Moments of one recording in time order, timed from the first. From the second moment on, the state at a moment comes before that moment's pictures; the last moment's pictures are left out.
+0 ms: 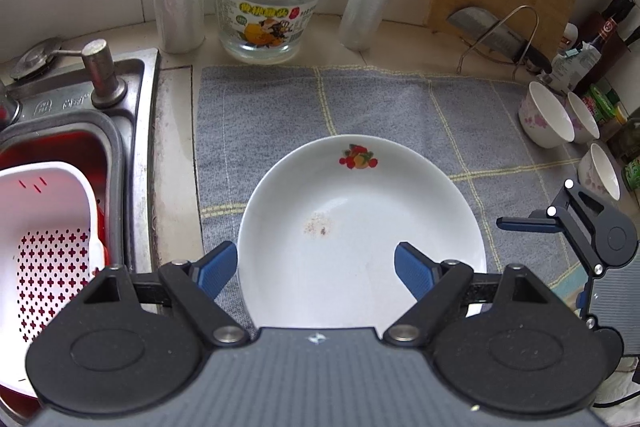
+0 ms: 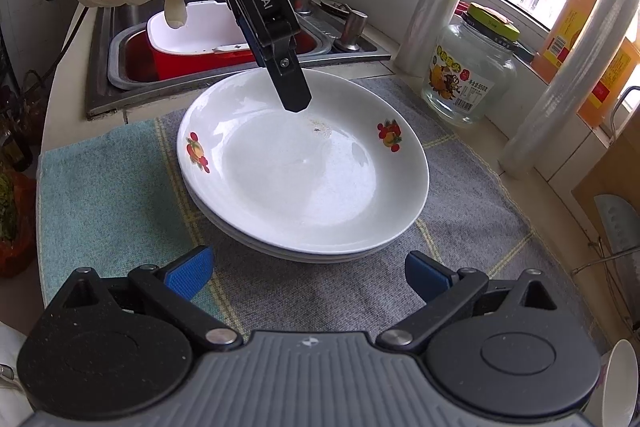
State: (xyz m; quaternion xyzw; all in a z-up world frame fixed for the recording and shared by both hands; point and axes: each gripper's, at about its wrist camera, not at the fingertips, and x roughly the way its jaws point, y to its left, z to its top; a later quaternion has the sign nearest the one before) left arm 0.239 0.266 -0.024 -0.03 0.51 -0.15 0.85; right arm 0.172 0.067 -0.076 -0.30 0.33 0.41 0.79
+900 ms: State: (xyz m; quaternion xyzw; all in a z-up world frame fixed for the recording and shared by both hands) left arm 0.161 0.067 -0.017 0.10 0.27 -0.24 0.93; right arm 0.160 -0.090 -0.056 -0.17 0.38 0.16 0.90
